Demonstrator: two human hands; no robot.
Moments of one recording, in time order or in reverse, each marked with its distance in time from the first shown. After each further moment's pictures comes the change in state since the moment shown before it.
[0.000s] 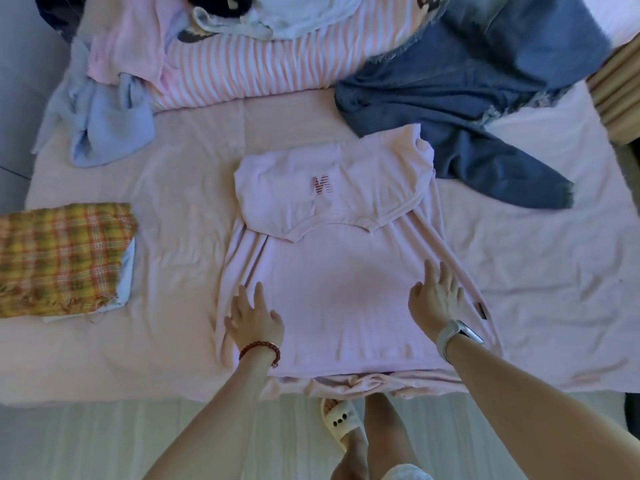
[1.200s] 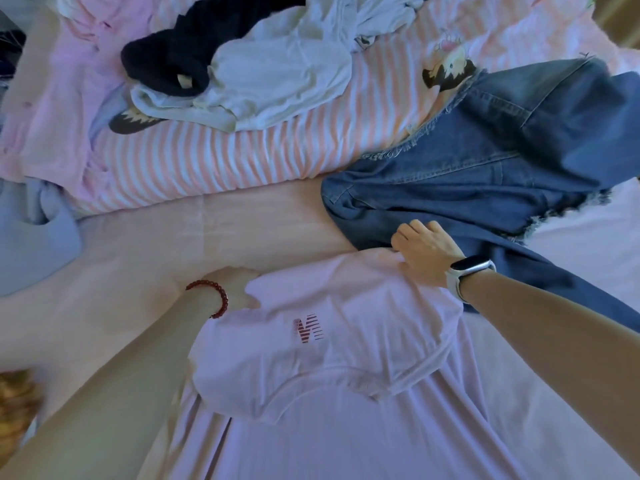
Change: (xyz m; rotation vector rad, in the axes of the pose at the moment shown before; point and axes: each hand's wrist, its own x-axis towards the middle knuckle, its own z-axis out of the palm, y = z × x) left_hand 0.317 0.182 -0.132 0.463 -0.410 0.501; right_hand 0.328 -0.145 -0.099 -0.746 0.061 -0.764
